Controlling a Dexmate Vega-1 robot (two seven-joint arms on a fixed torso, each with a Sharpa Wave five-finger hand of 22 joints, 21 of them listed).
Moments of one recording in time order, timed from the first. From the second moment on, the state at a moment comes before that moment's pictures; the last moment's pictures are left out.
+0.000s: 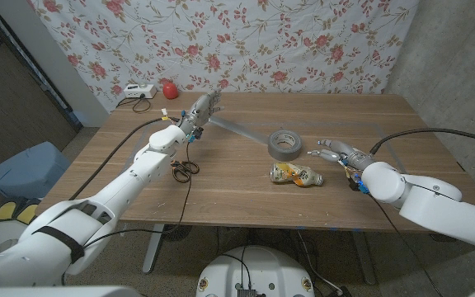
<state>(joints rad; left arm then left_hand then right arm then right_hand) 0.55 0.45 0.53 -1.08 -0.51 -0.30 -0.24 0.16 0.10 0.49 0.09 0.27 -0.11 -0.01 0.21 0.17 -0.13 0.05 0.25 0.19 -0.12 0.08 0.22 0.17 -0.17 0.10 0.80 0.18 -1.18 -1.15 -0.39 -2.34 0.14 -0.79 -0.24 0.36 0.01 0.40 -0.18 0.22 0.11 0.00 0.19 0.19 0.06 0.03 0.19 0.20 0.01 0.07 0.19 0.18 0.17 0.12 0.21 0.18</state>
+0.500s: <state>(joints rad) 0.46 0.45 0.60 -1.10 -0.39 -0.27 -0.29 0.26 0.09 0.52 -0.03 0.22 0.03 -0.01 0.21 0.17 0.03 0.01 0.28 0.19 0.05 0.06 0.23 0.17 -0.16 0.08 0.79 0.18 -1.12 -1.24 -0.50 -2.52 0.10 -1.02 -0.22 0.47 0.02 0.44 -0.19 0.22 0.07 -0.01 0.19 0.19 0.01 0.01 0.18 0.20 -0.03 0.06 0.19 0.18 0.17 0.11 0.21 0.18</state>
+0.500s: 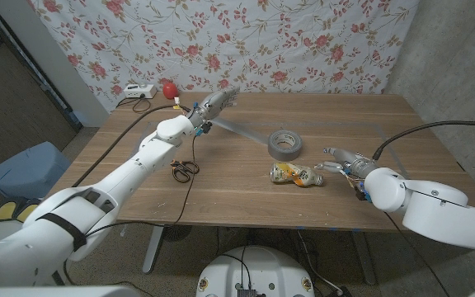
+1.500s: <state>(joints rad) 0.31 0.53 0.76 -1.29 -0.05 -0.15 -0.36 0.48 0.02 0.54 -0.18 0.19 0.17 -0.02 0.22 0.18 0.15 -0.03 0.28 0.20 0.12 0.03 0.23 0.18 -0.13 0.15 0.75 0.18 -0.80 -1.20 -0.90 -2.54 -0.17 -1.17 0.02 0.51 -0.05 0.44 -0.19 0.24 0.05 -0.01 0.19 0.19 -0.02 0.01 0.18 0.20 -0.04 0.05 0.19 0.18 0.18 0.09 0.21 0.18</state>
